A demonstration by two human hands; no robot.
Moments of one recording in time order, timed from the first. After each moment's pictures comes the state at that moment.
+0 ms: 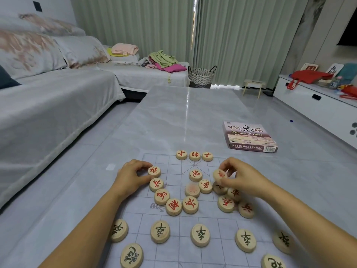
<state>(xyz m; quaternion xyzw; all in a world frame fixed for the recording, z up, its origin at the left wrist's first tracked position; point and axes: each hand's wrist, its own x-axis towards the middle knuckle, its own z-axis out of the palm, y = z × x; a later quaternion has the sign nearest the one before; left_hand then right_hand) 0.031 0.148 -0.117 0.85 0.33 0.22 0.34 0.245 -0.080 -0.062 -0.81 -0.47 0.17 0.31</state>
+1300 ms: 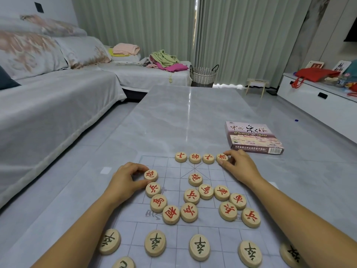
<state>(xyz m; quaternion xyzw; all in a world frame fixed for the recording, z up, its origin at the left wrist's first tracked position) 0.032 0.143 -0.113 0.85 0.34 0.21 0.33 0.315 -0.031 -0.111 -0.87 -0.40 0.03 0.28</state>
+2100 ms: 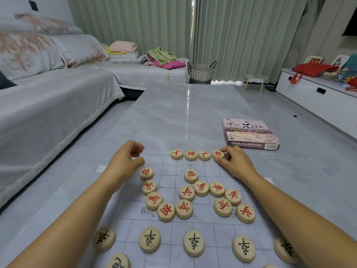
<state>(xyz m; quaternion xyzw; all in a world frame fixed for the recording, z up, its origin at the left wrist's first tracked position) 0.053 0.124 -0.062 0.79 0.38 0.28 0.39 0.320 -0.031 -0.114 -0.87 -0.41 0.02 0.28</state>
